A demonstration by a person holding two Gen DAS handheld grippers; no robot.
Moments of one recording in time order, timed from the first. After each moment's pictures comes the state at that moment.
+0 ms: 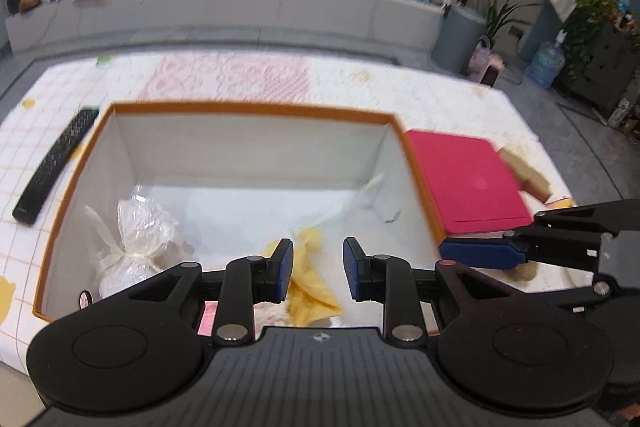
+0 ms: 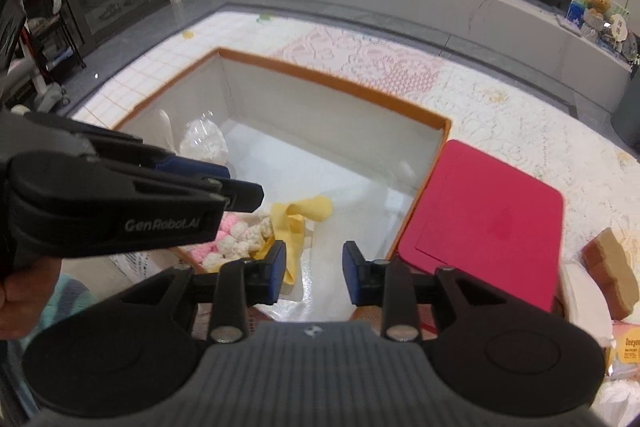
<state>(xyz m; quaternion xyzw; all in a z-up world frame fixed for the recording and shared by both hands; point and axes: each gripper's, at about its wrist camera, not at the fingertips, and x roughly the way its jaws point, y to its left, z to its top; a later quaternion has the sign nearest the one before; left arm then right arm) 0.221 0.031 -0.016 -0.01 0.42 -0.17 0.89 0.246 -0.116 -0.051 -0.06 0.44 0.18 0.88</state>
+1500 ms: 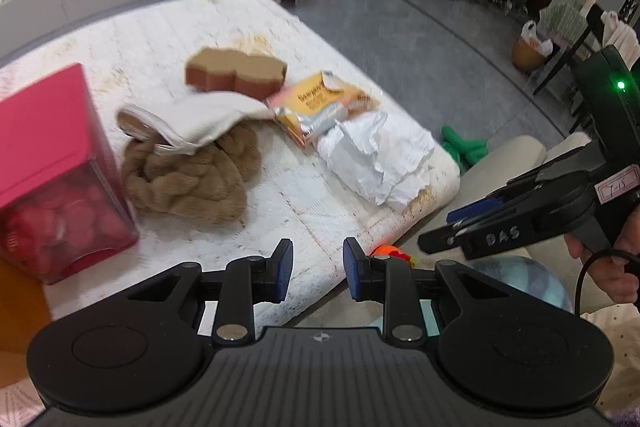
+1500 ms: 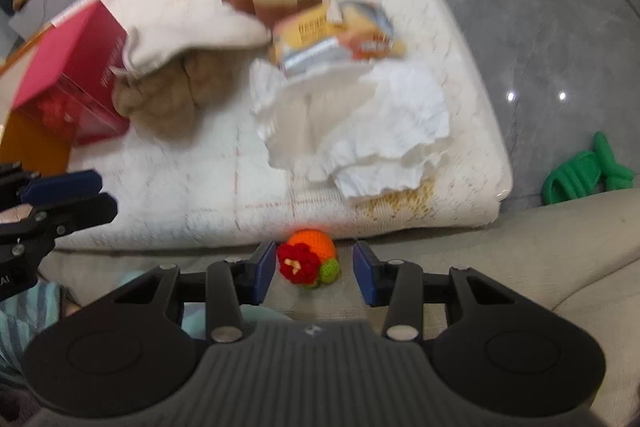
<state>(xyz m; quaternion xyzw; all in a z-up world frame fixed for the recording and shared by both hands) 0.148 -0.230 -0.077 0.10 0.47 -0.40 0.78 0.121 -0.438 -0.120 0.13 0.59 -0.05 0.80</state>
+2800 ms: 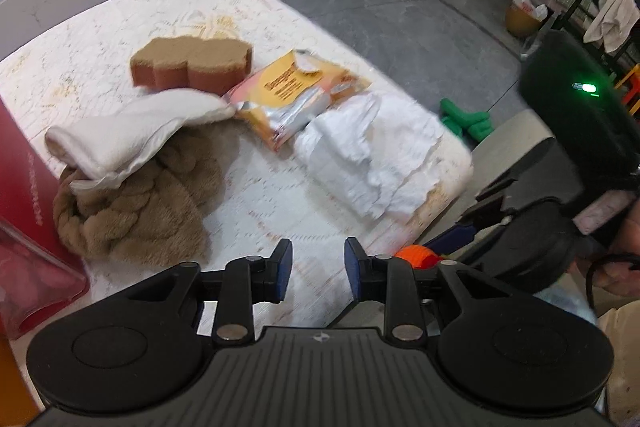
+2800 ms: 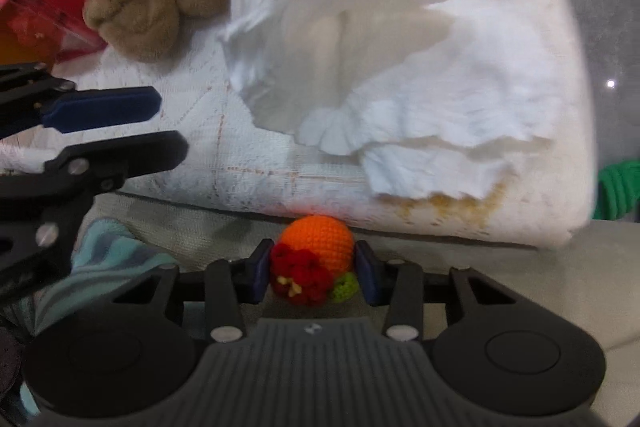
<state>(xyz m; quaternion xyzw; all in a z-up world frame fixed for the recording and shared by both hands) 0.165 -0.284 -0.105 0.14 0.47 -0.42 0.76 0.152 -0.453 -0.178 0.10 0.67 0.04 0.73</state>
